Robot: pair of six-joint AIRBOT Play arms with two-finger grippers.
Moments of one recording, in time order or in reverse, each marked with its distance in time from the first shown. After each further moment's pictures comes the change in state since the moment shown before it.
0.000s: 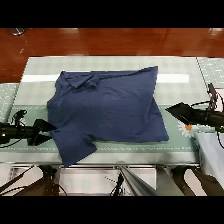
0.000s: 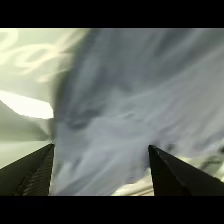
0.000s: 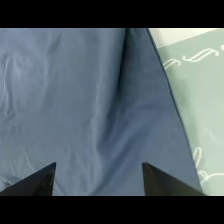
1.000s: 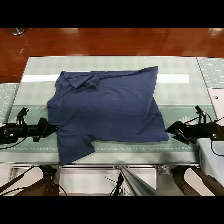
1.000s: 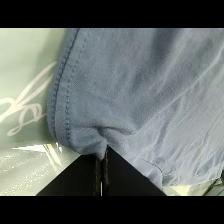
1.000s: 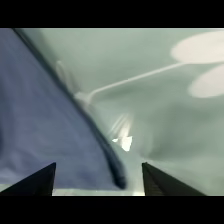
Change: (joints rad) left arm -0.055 -0.003 -0.059 -0.119 0.163 0.110; right arm -0.032 -0.192 -0.106 -0.266 0.047 0.156
